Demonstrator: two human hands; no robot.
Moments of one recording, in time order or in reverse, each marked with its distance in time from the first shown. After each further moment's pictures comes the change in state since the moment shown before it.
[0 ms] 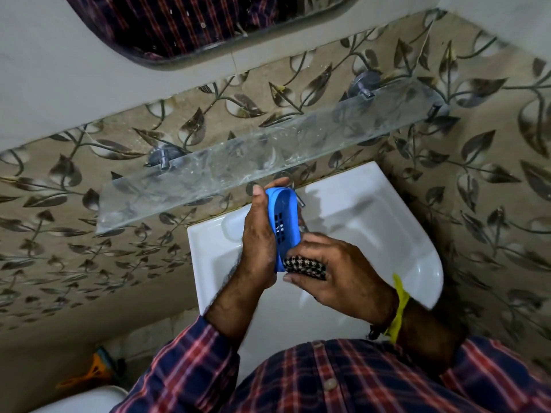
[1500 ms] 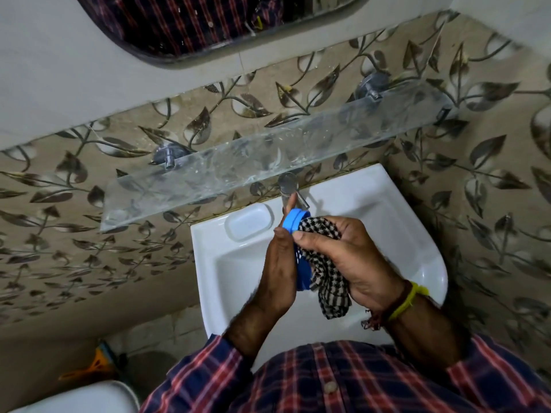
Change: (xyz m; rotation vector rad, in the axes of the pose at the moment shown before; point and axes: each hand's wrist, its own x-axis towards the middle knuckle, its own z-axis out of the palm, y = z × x) left_hand -0.031 -0.031 -0.002 0.325 -0.124 0.127; right_hand 0.023 -0.015 -0.008 1.075 0.147 0.478
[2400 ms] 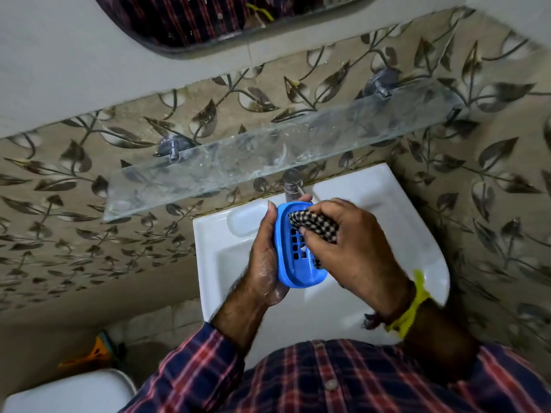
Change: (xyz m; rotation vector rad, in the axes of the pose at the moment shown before) left_hand 0.014 0.005 -0.014 -0.728 -0.044 -0.478; right_hand -0.001 -0.015 0.005 -1.037 0.217 -0.364
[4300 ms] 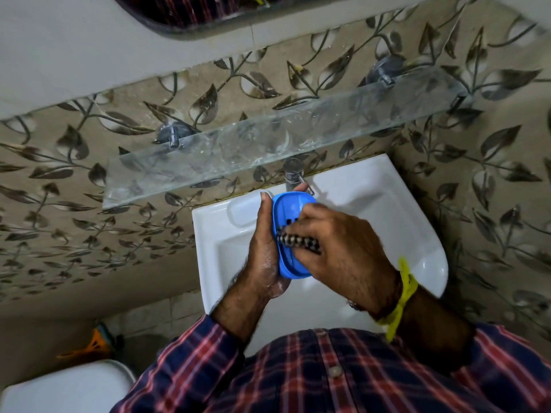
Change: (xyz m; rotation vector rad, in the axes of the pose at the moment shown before) left_hand -0.008 -0.001 -0.005 0.026 -0.028 0.020; right_hand -0.014 -0.019 0.001 -0.267 -0.240 -0.244
